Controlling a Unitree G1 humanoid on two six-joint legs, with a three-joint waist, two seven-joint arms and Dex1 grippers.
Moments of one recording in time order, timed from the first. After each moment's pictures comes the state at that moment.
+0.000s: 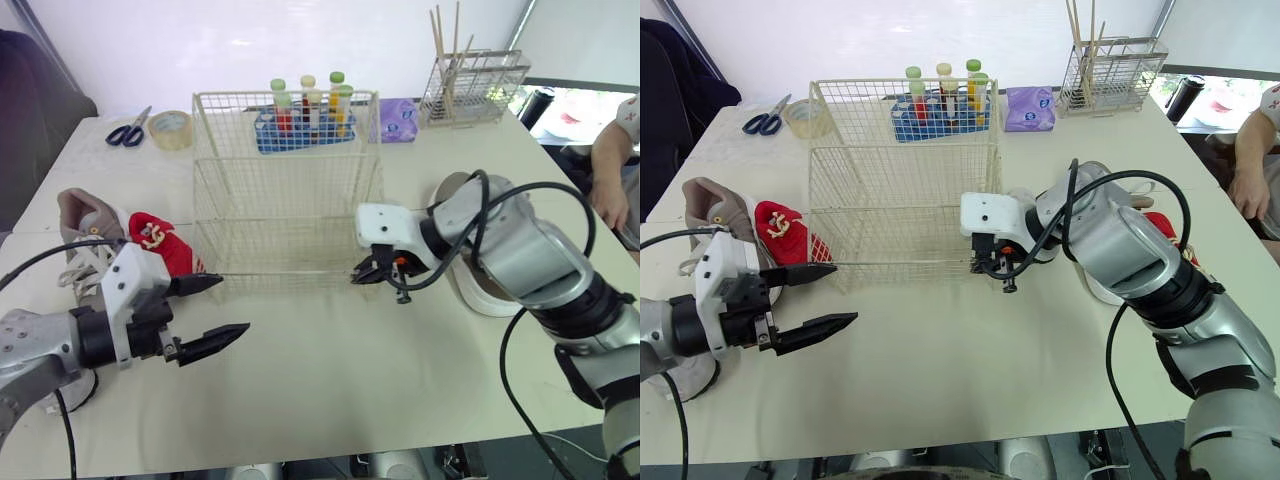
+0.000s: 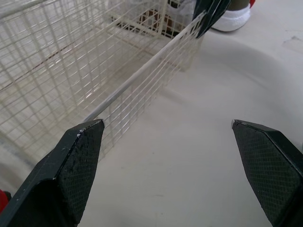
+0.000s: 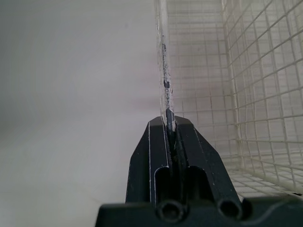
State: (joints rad) left arm 0.19 0.98 0.52 -0.76 -0.99 0.80 -0.76; right arm -0.94 -0.75 0.51 -0.37 0.05 0.99 1.35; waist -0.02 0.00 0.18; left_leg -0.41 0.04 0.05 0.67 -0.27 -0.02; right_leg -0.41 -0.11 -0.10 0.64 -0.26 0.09
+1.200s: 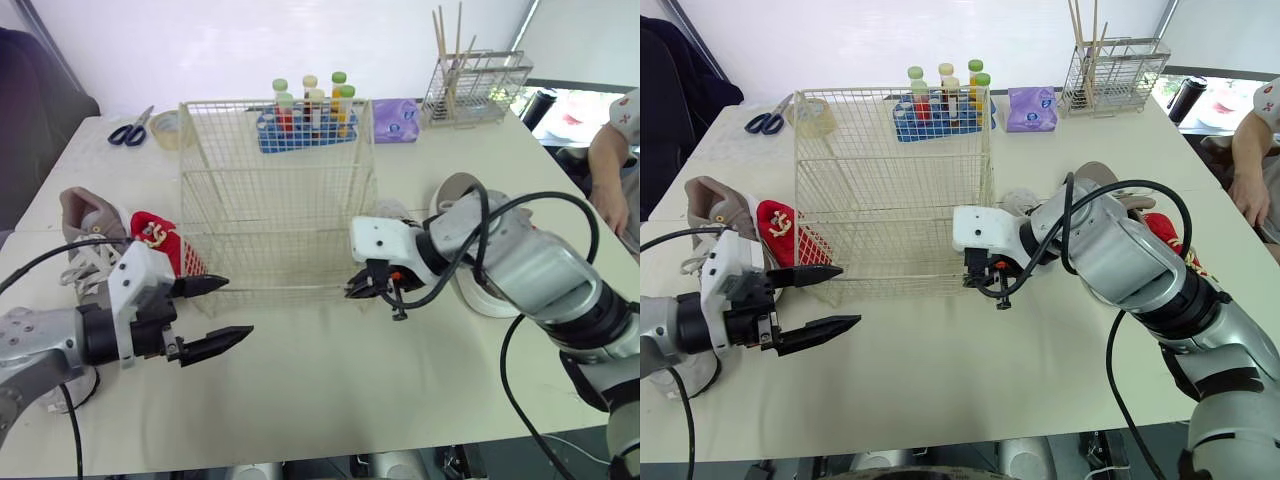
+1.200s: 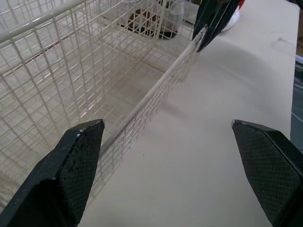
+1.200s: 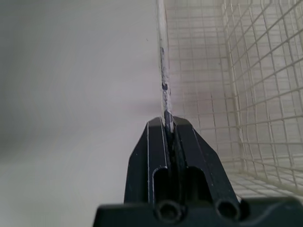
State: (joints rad) left arm 0.16 0.99 0.49 -0.74 -1.01 0.82 -0.77; right arm -0.93 -0.79 0.52 -0.51 0.19 1.12 1.26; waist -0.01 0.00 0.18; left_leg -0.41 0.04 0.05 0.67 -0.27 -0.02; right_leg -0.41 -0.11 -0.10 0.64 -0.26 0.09
